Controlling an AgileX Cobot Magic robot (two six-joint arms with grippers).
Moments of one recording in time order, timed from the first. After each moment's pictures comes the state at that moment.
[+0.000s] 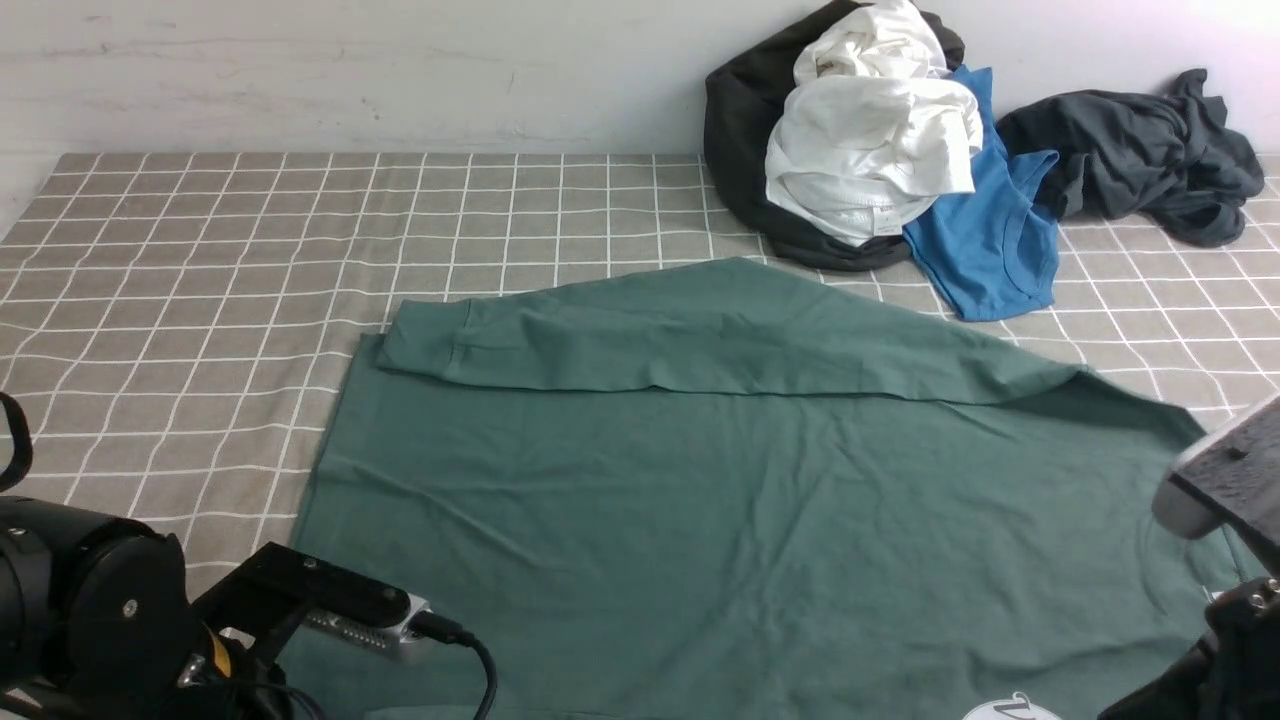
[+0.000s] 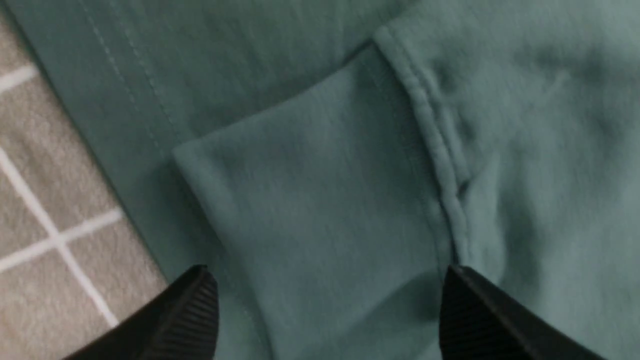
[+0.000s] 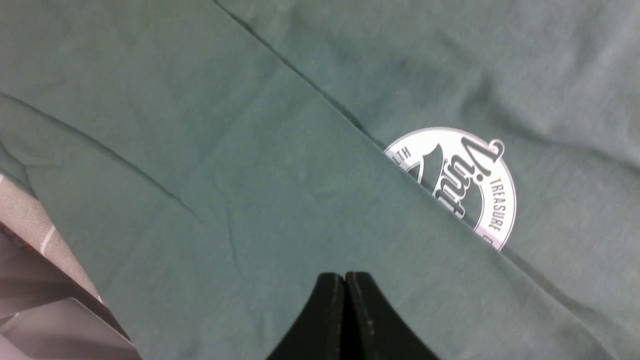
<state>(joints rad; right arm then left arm) 0.44 0.98 -0.72 0.24 1.09 -0.26 -0.32 1.41 -0.53 -0.14 0.67 0.11</state>
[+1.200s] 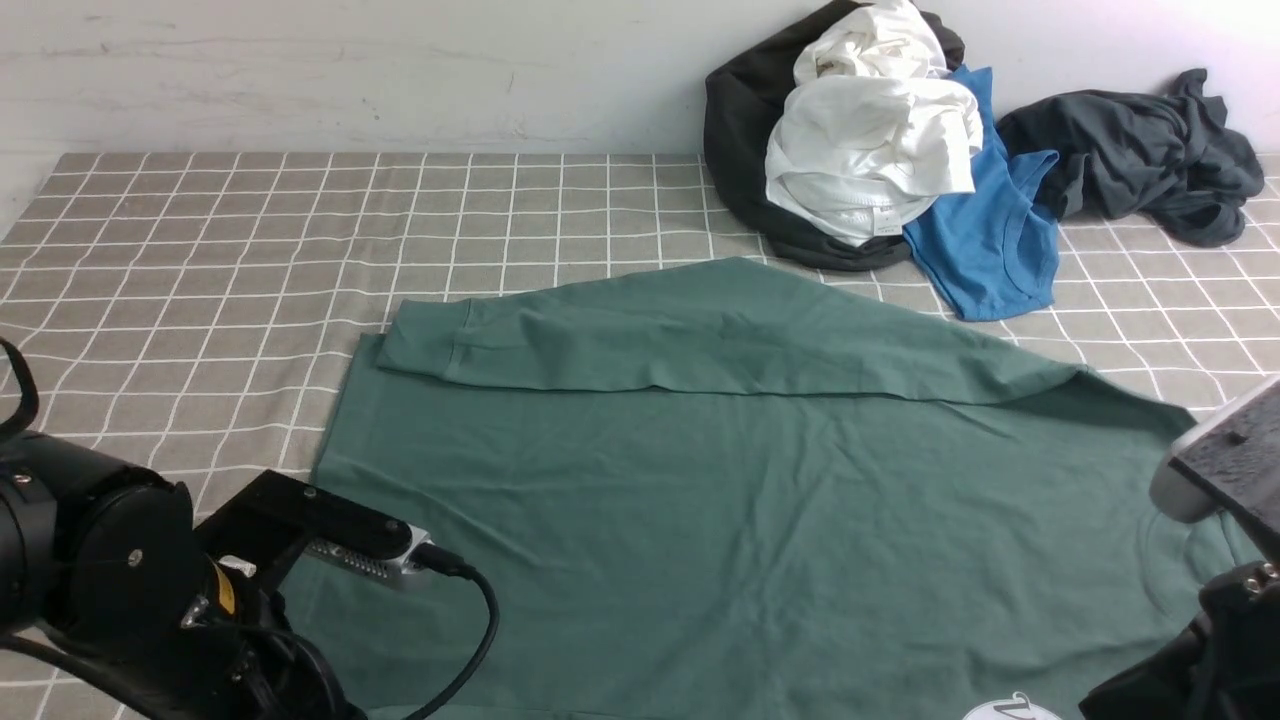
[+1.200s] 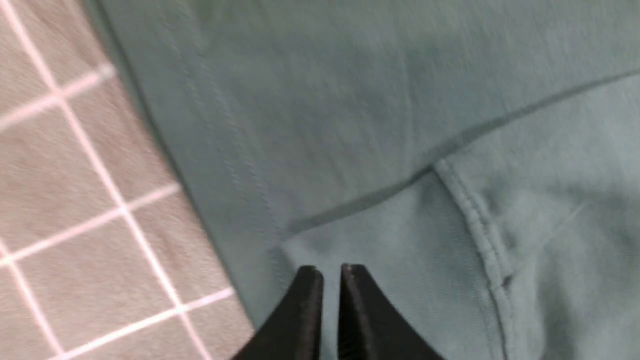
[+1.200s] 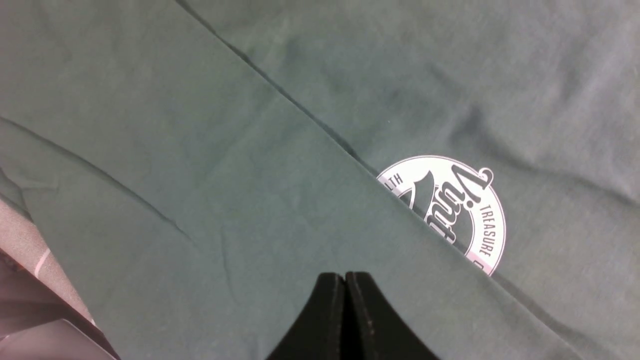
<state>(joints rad) 0.44 0.98 -0.72 0.24 1.05 -0.27 -0.32 1.41 -0.63 -0.01 0.70 0.03</state>
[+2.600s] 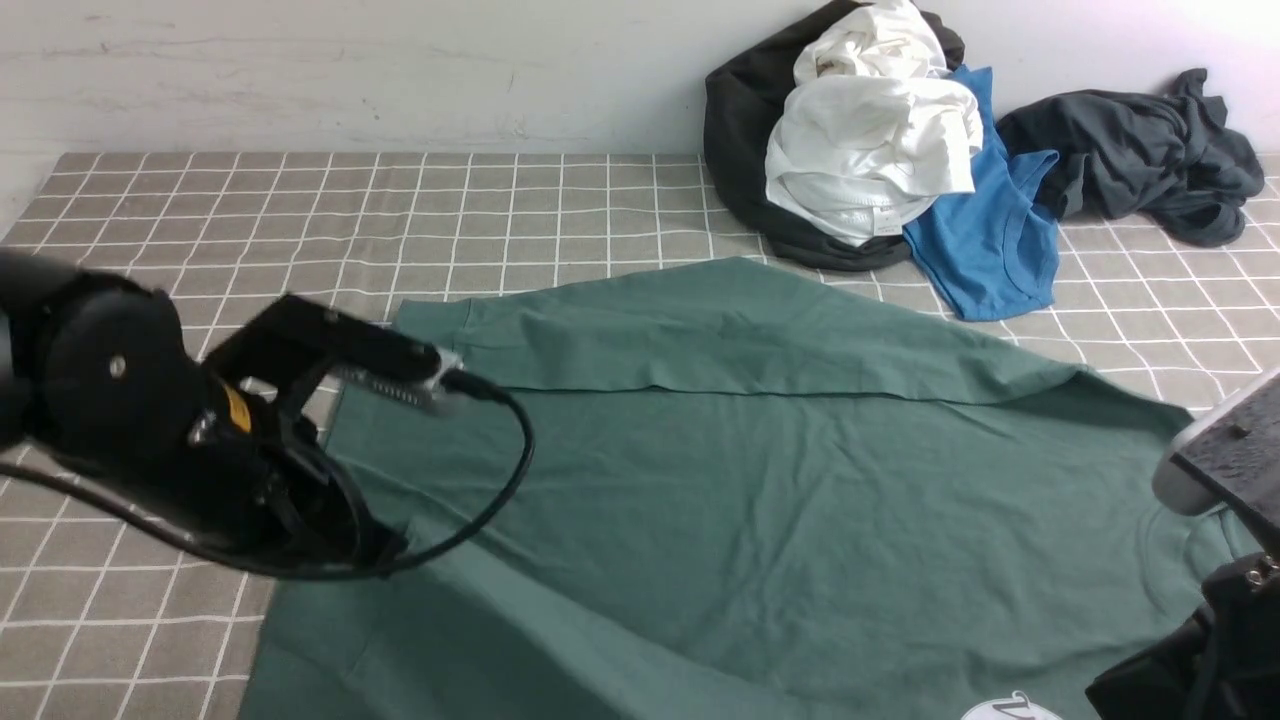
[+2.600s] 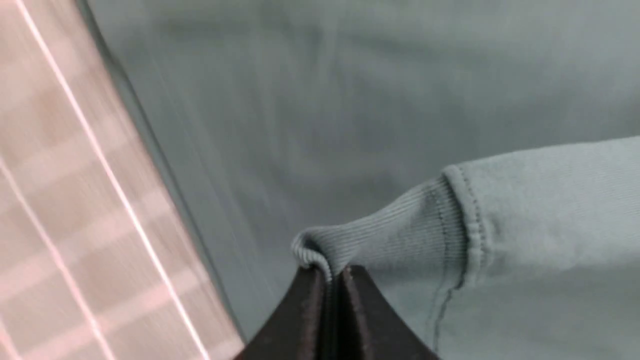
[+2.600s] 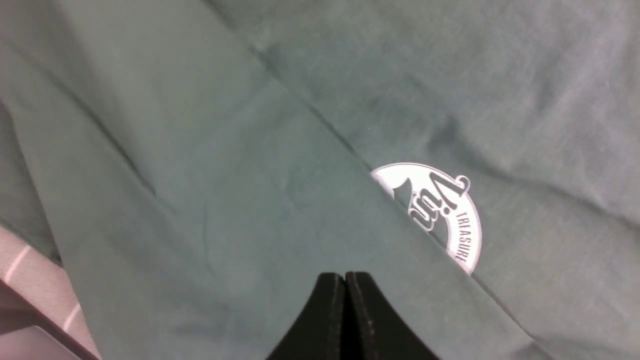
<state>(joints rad) 0.44 0.98 -0.72 0.20 1.04 -0.27 -0.32 1.40 -0.97 -0.05 0.82 0.12</state>
